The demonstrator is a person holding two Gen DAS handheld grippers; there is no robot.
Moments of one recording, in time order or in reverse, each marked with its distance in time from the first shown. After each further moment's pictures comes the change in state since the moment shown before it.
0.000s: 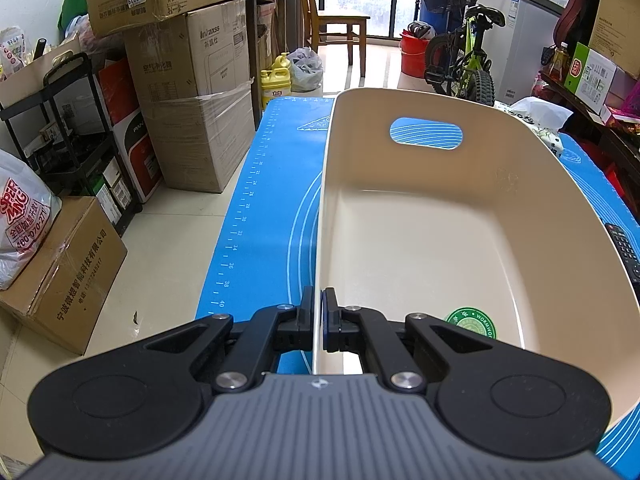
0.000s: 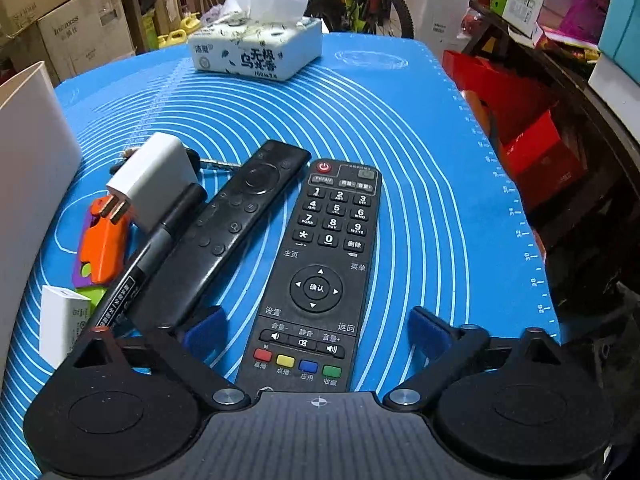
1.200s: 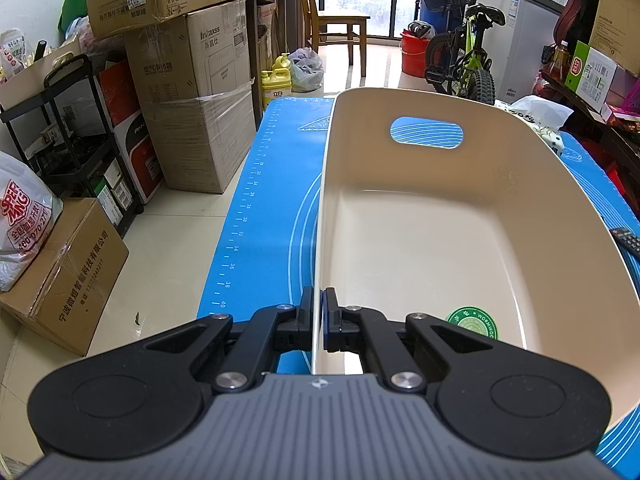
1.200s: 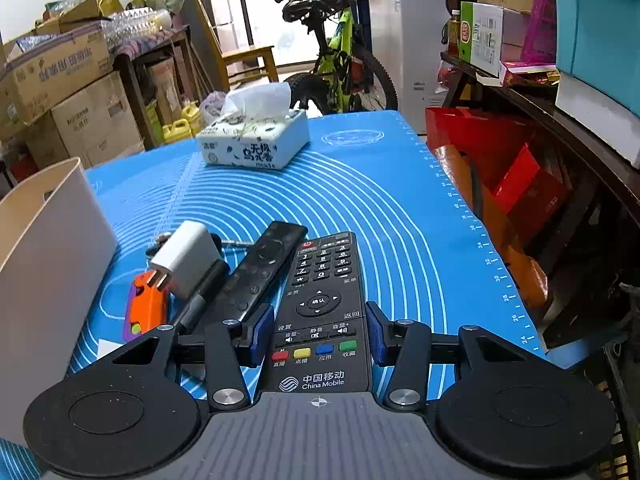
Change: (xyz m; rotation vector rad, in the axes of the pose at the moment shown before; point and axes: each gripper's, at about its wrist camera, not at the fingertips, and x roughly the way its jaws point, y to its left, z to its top) left arm 0.000 0.000 0.000 0.000 0.000 -0.001; right arm -0.048 -0.013 -0.018 0.126 -0.235 0.047
